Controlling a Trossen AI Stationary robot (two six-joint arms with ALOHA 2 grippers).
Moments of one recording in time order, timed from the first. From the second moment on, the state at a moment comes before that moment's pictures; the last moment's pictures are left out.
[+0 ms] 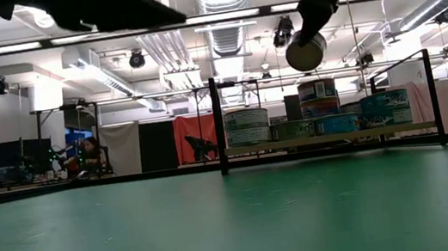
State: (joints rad) left arm -0.25 1.31 0.73 0.21 -0.34 0.35; right arm -0.45 1.28 1.24 -0.73 0.42 -0.30
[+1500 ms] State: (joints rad) left arm -0.16 1.30 0.25 1.31 -0.22 0.57; right arm -0.39 1.28 1.26 -0.56 0.41 -0.33
